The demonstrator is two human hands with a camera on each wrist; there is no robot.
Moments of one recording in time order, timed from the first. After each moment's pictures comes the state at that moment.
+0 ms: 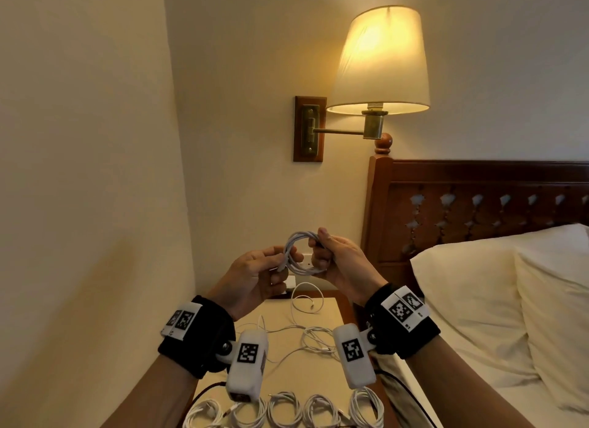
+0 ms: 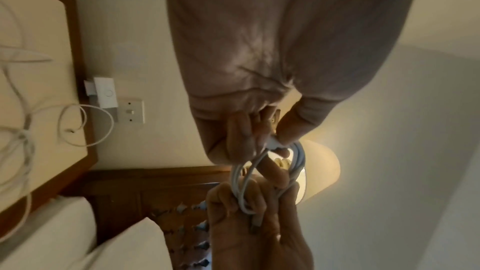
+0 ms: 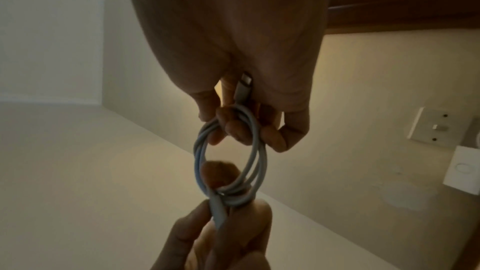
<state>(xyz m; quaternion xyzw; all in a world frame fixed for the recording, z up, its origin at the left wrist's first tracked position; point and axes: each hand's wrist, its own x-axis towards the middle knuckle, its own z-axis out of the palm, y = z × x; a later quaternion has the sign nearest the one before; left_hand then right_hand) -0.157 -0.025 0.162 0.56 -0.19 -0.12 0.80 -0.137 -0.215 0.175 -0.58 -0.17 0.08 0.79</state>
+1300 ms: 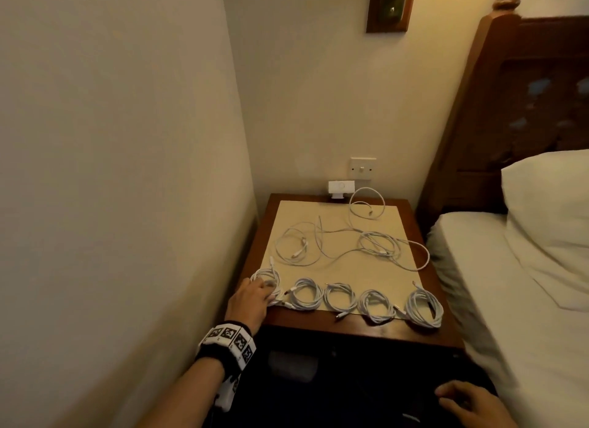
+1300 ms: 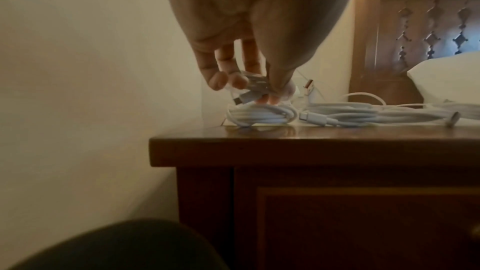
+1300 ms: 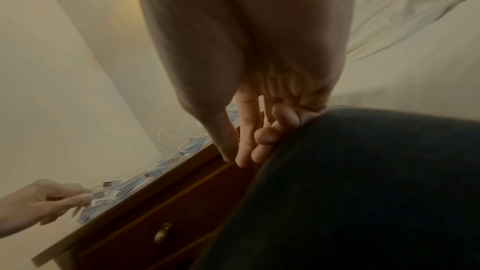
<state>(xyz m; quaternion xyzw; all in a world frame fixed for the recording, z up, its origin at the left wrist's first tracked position) -0.195 0.086 -0.123 0.99 0.00 0.06 0.13 -0.276 -0.351 -0.160 -0.88 0.11 0.19 0.42</state>
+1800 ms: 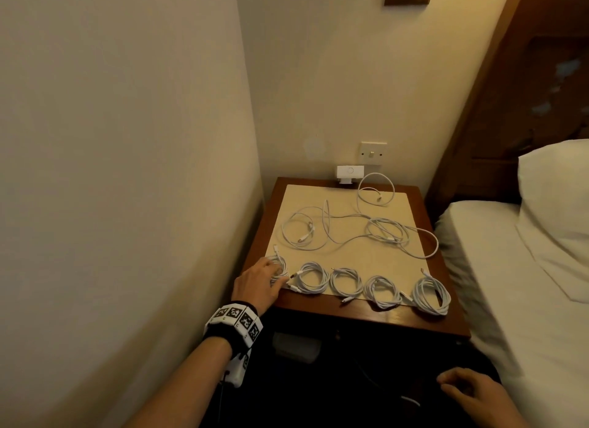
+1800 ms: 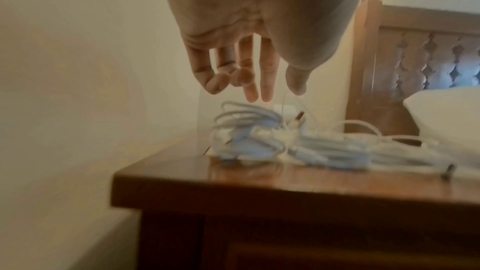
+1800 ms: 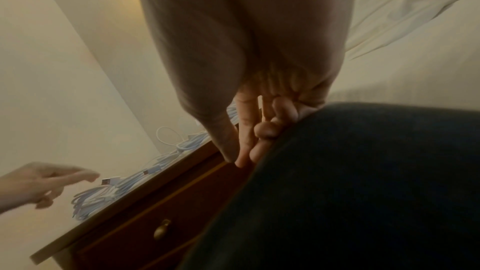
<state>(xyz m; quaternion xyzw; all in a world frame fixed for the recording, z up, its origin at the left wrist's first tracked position) -0.197 0.082 -0.118 0.98 0.03 0.07 0.19 -0.266 -0.347 -0.164 -0.90 0.08 0.20 0.37</state>
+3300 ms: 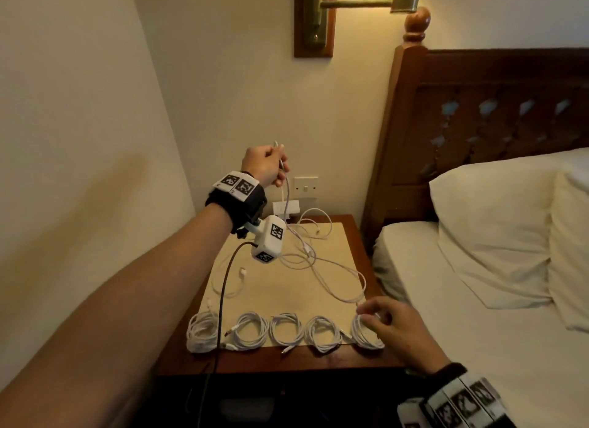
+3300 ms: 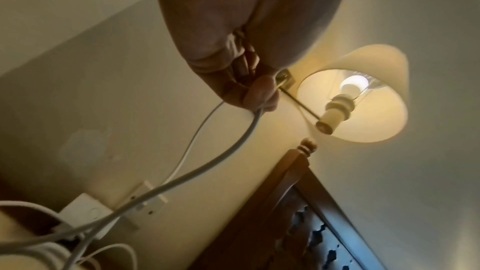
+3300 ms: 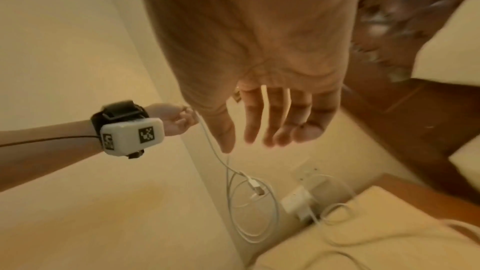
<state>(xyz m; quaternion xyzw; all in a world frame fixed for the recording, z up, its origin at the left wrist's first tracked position) -0.007 -0.059 0.134 0.76 0.01 0.11 0.64 -0.190 -0.304 -0.029 -0.90 -0.04 0.02 0.42</state>
